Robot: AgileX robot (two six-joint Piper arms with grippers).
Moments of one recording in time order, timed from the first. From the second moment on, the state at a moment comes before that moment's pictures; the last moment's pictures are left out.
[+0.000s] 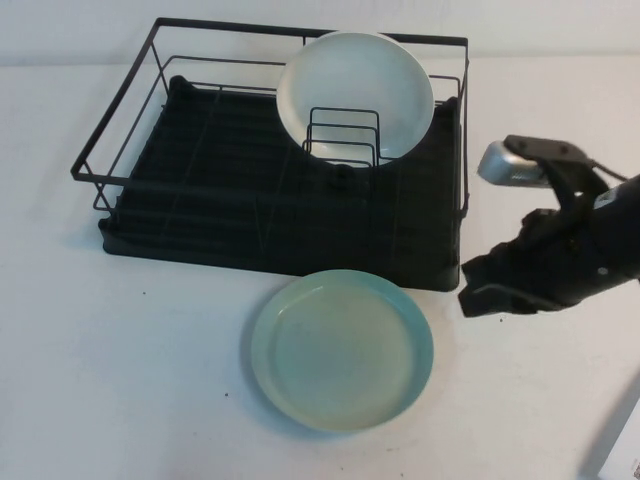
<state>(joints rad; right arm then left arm) 0.38 1.49 -1.06 0.60 0.86 -0.28 -0.09 -0.01 0.02 0.05 0.35 -0.06</state>
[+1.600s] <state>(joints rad) 0.00 -0.01 0.02 0.13 0.14 -0.12 -0.09 -0.01 0.02 0.05 0.35 -0.06</state>
